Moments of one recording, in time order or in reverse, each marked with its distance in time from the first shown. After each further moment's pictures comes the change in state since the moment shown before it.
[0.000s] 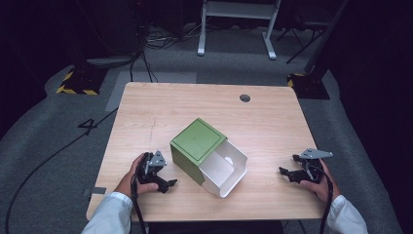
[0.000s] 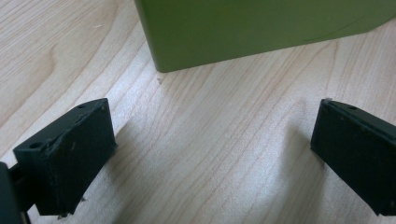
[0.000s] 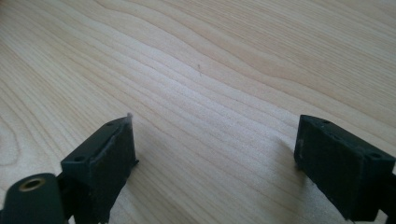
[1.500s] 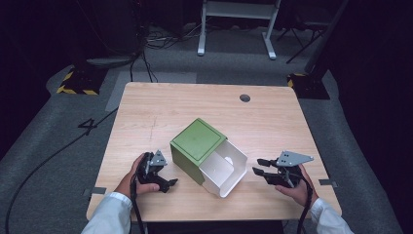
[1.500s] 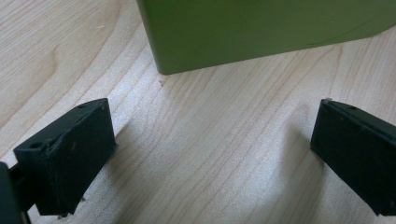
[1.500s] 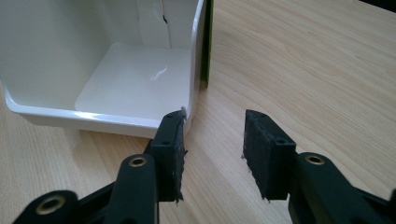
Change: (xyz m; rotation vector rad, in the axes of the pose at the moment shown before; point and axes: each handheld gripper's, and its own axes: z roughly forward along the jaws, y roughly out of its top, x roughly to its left) left arm -0.002 0.001 0.001 0.001 0.018 -0.019; right arm 0.103 0.062 -0.011 -0.177 0.230 -0.192
